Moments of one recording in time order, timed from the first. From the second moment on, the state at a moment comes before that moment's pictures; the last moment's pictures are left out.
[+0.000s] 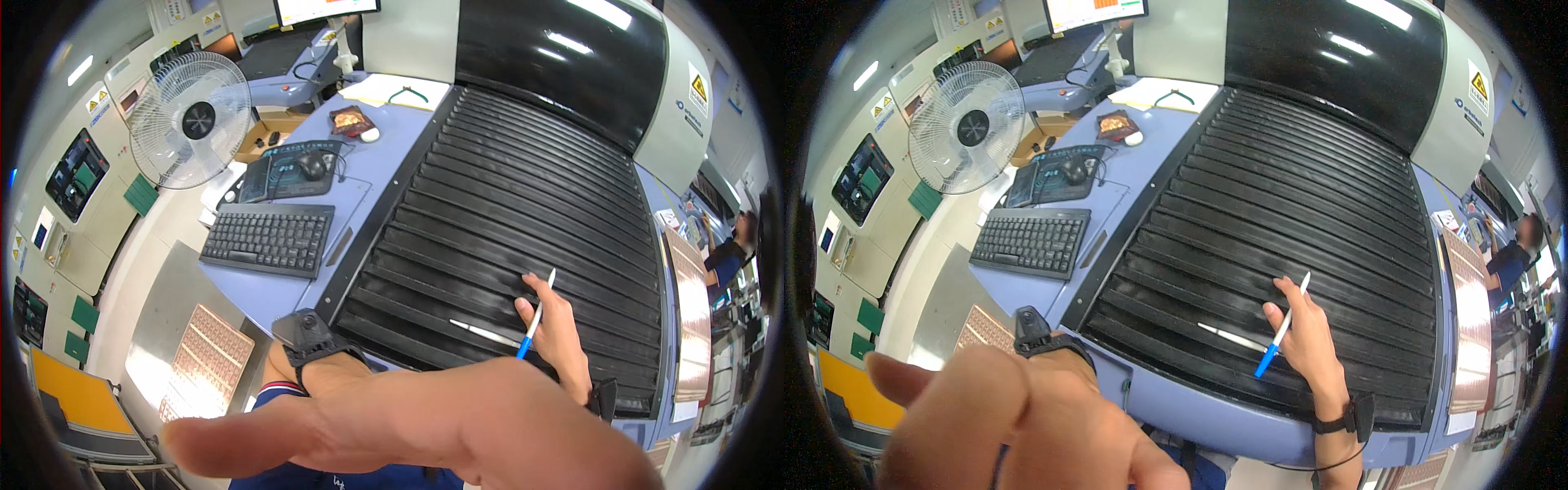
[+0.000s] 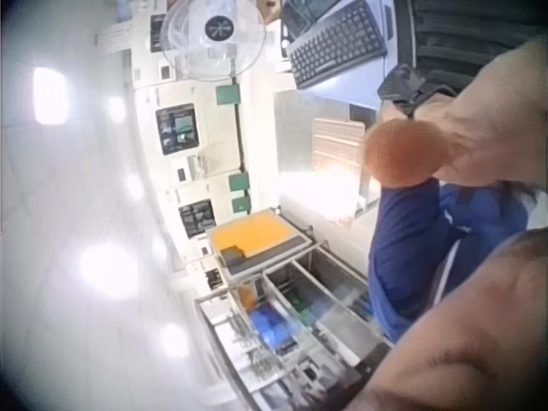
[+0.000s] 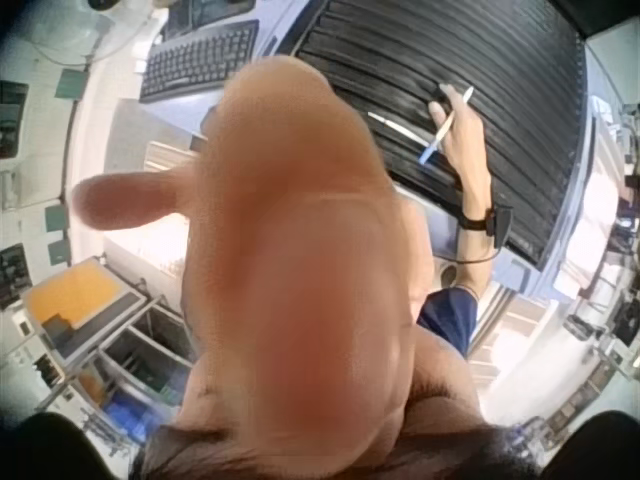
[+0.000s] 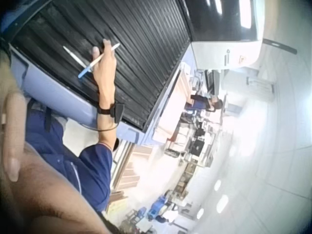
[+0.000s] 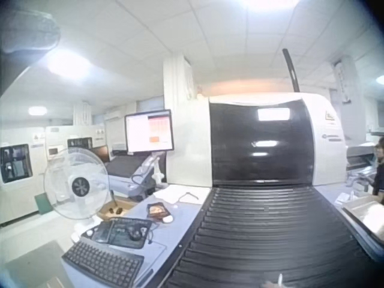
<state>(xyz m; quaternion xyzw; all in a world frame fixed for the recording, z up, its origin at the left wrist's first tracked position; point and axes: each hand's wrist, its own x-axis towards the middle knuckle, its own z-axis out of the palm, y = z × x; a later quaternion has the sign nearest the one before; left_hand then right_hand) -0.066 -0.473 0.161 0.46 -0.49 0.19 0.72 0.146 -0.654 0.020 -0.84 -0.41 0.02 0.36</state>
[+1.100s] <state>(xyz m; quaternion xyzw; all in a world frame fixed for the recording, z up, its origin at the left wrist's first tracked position) -0.043 -0.500 0.149 0.48 -0.48 0.29 0.67 0.139 -0.650 0.020 -0.86 -0.40 0.02 0.33</state>
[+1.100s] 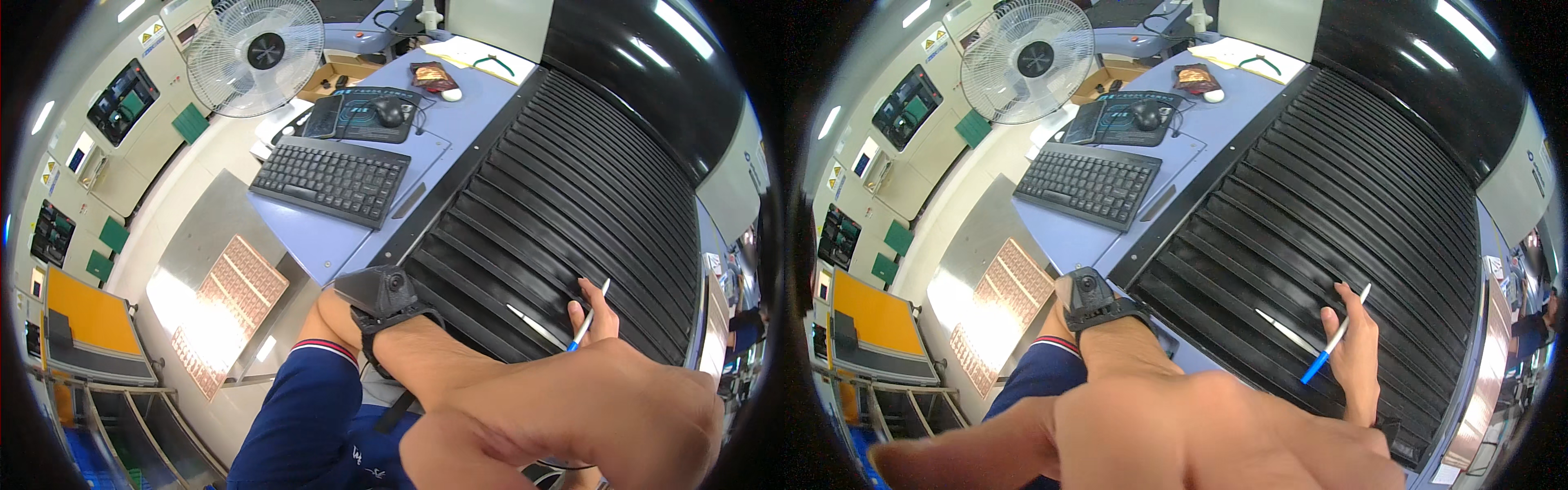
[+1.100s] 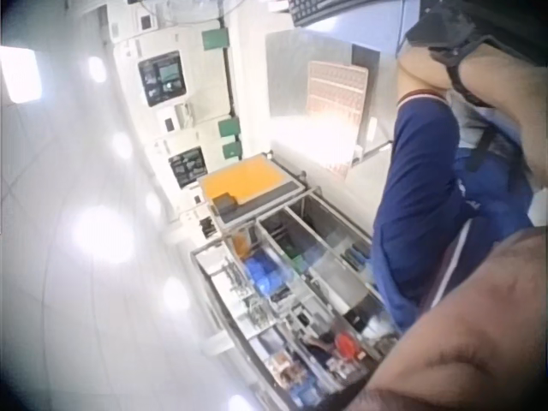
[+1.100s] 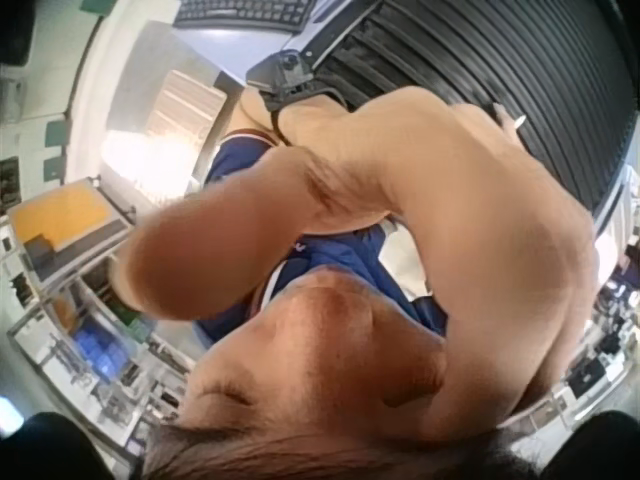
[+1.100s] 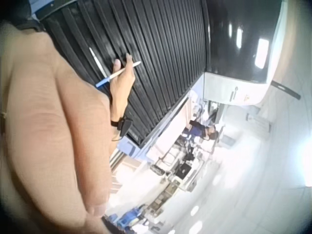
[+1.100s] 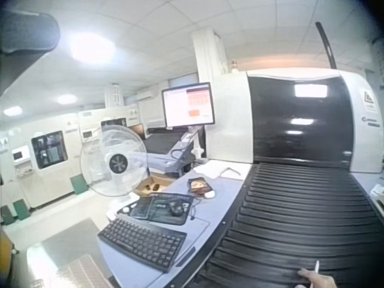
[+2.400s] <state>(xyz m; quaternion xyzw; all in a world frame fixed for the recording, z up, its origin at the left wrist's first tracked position) 0.001 -0.459 0.135 0.60 -0.46 0.34 0.57 0.138 -0.659 0.037 -0.85 -0.36 0.02 0.37</state>
